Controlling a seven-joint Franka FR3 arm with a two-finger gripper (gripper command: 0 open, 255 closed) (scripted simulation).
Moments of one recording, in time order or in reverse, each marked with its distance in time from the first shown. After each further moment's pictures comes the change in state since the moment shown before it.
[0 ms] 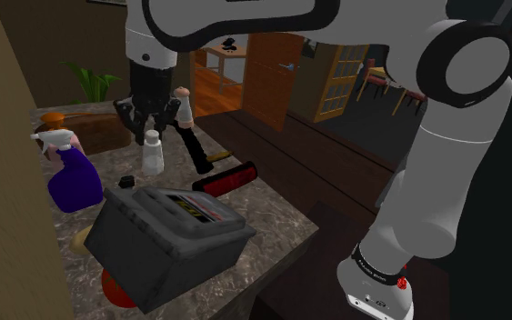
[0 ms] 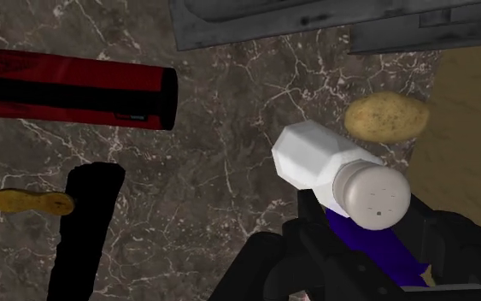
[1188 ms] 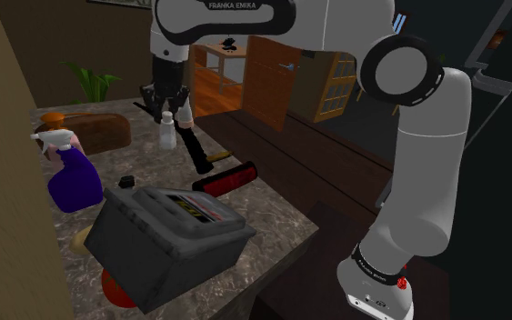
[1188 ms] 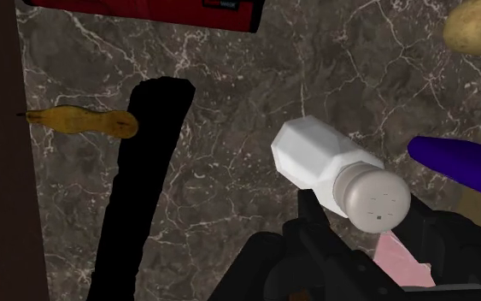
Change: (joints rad) arm -0.114 0.189 -0.078 0.223 -0.013 -0.054 -0.201
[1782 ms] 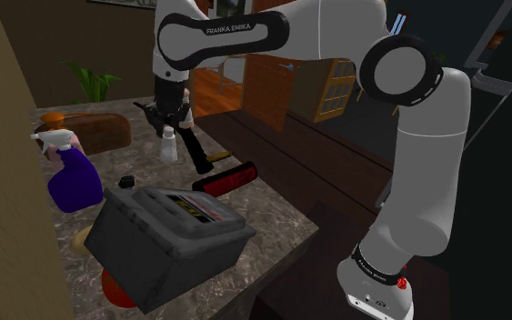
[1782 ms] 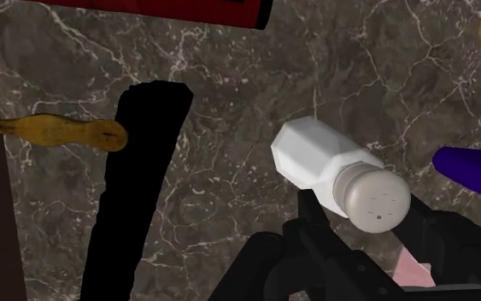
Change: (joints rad) arm -0.005 0.003 -0.002 -0.118 0.001 0.120 -0.009
